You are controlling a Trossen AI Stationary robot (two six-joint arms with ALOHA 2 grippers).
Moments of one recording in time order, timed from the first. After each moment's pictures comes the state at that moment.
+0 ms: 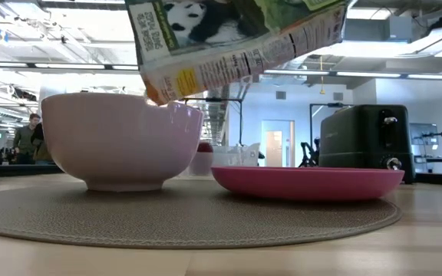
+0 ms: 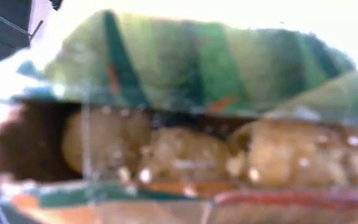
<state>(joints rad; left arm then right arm) 0.25 0.51 0.95 -0.35 -0.01 -0.63 -0.05 1.41 1.47 -0.90 -0.37 0.18</state>
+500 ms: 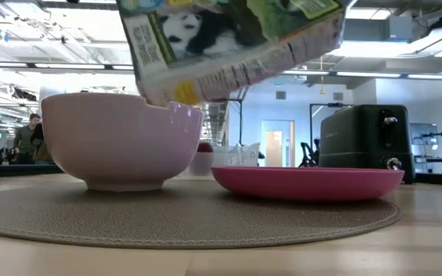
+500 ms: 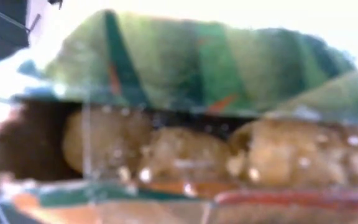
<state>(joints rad) 0.25 0.54 0.95 -0.36 0.00 -0.62 -0.05 1.45 1.47 -0.89 -0.37 0.19</state>
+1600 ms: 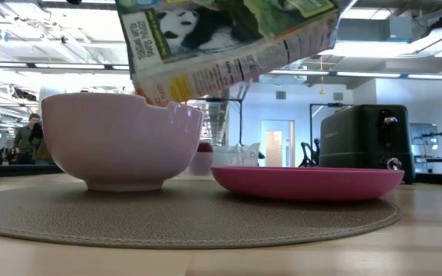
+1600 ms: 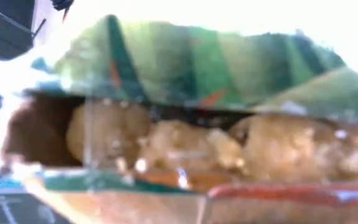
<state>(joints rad) 0.25 0.55 0.95 -0.36 0.00 -0.61 -0.06 1.45 1.47 -0.89 -0.39 0.17</state>
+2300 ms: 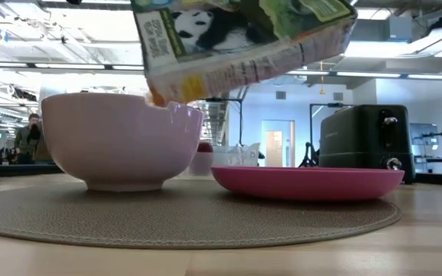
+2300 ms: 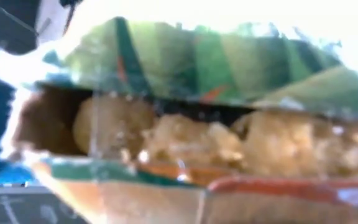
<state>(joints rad) 0.25 0.55 0.95 -0.36 0.00 -0.62 -0.08 1.33 1.33 -0.80 -0.41 0.14</state>
